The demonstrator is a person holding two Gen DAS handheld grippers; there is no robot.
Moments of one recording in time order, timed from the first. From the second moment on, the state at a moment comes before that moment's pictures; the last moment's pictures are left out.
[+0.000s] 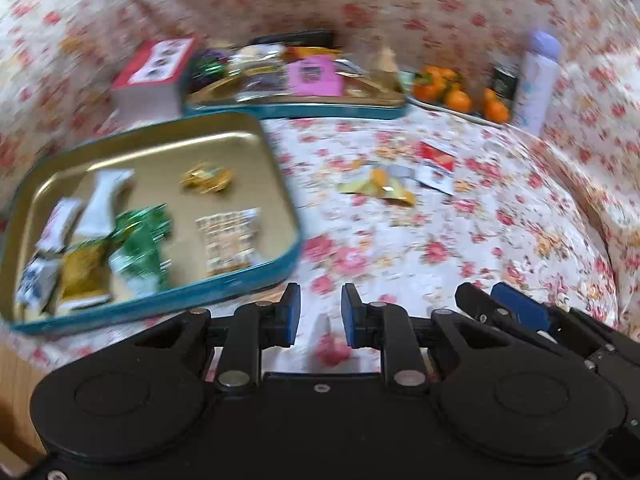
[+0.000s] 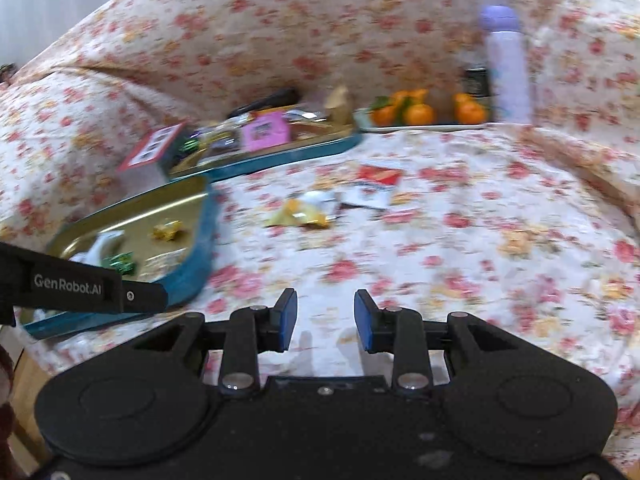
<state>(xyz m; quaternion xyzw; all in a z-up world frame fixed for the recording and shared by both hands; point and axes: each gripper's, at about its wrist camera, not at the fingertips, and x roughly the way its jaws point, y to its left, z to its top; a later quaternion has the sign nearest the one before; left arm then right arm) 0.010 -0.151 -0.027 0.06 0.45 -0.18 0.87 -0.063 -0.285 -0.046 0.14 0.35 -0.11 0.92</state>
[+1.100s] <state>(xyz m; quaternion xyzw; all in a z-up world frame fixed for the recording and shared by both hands) 0.056 -0.206 -0.056 0.10 0.45 -0.20 0.87 0.104 -0.356 -0.089 0.09 0.37 -0.15 0.91</state>
